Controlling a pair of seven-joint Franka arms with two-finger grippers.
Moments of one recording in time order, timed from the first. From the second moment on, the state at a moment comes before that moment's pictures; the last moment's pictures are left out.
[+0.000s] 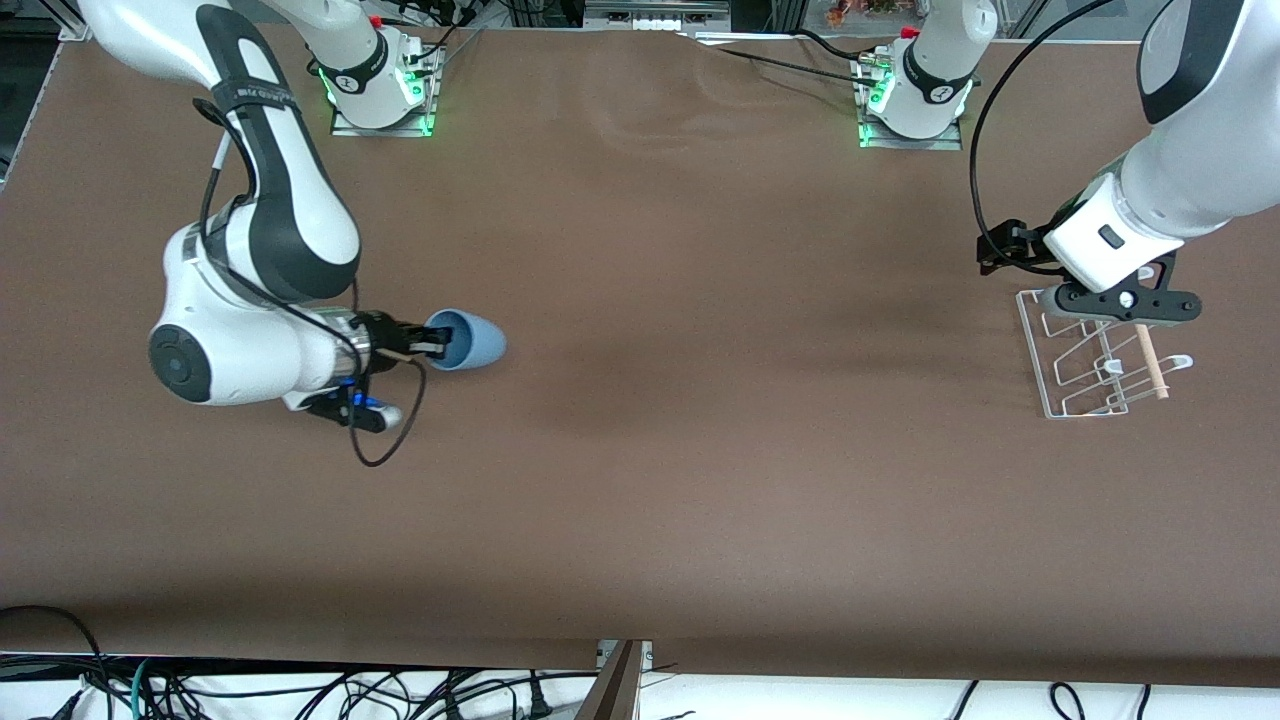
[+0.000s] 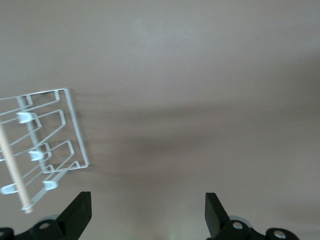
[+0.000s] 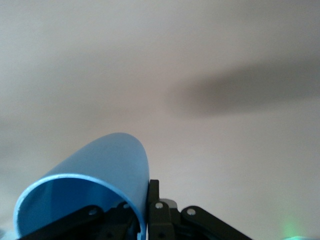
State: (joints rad) left arm 0.02 0.12 -0.19 -1.60 -0.01 1.54 -0.07; right arm 0.23 0.53 0.07 -1.45 0.47 1.65 0.44
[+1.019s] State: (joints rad) left arm -0.08 0.26 -0.21 -1.56 -0.39 1.83 0.88; right arm 0.42 0.55 0.18 -1.41 1.07 2.02 0.75
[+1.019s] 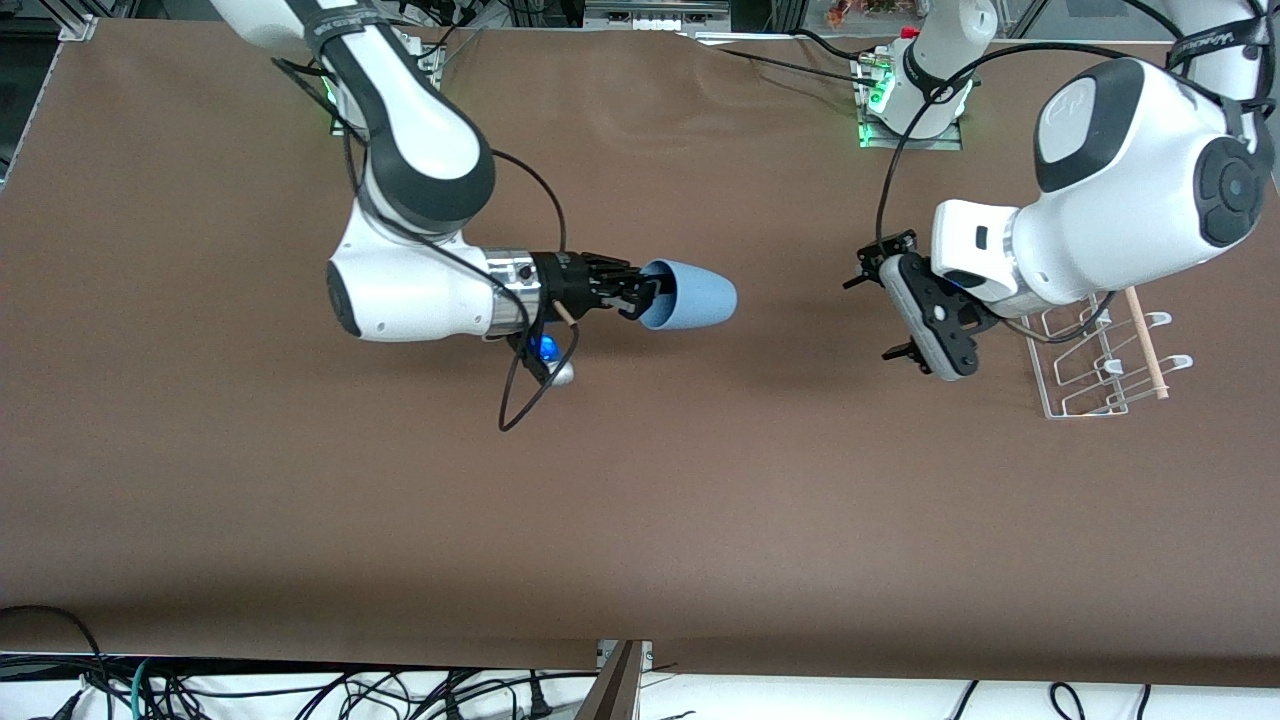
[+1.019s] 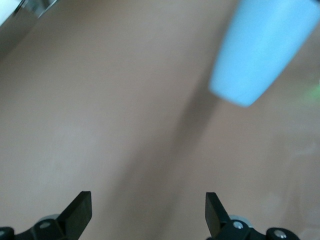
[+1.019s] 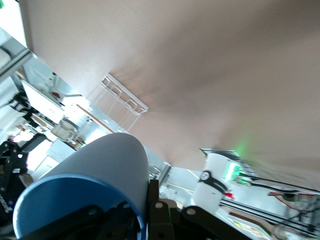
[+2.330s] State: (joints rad) left arm -0.15 0.30 -0.25 -1.67 -0.68 2.05 1.29; right arm 0.50 0.62 0.18 -1.30 1.09 2.17 0.83
